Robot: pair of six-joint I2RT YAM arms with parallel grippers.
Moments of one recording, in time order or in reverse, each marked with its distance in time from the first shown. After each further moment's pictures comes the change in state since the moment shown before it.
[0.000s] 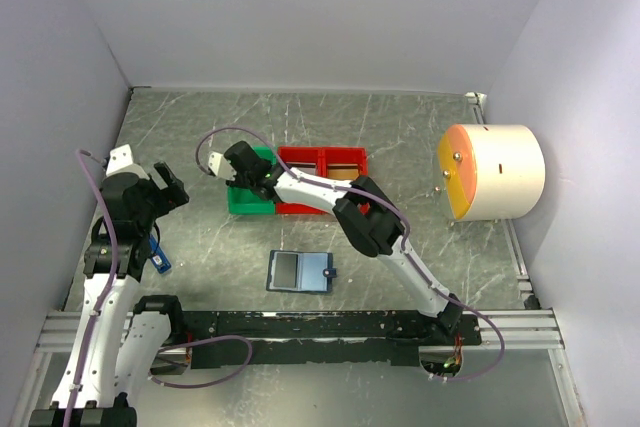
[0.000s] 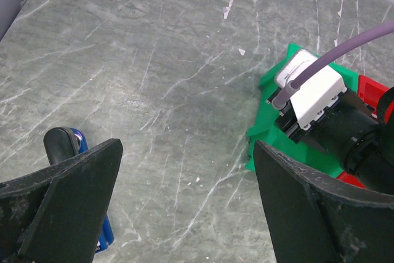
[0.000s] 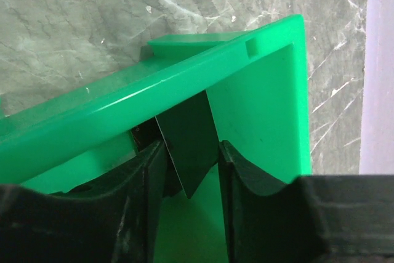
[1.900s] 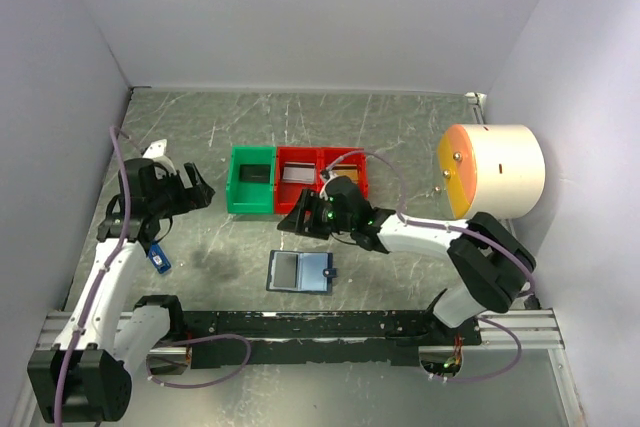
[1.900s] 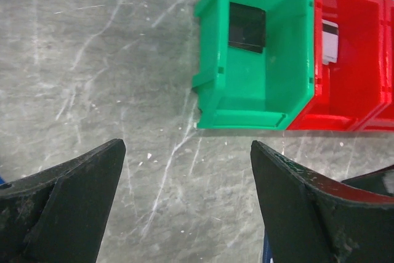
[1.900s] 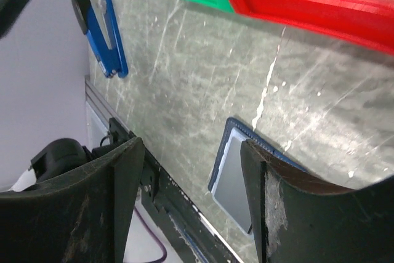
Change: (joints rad) left arm 0.000 0.224 -0.012 0.063 0.334 0.060; right arm -0.131 -0.908 -1.205 0.476 -0.552 1.636
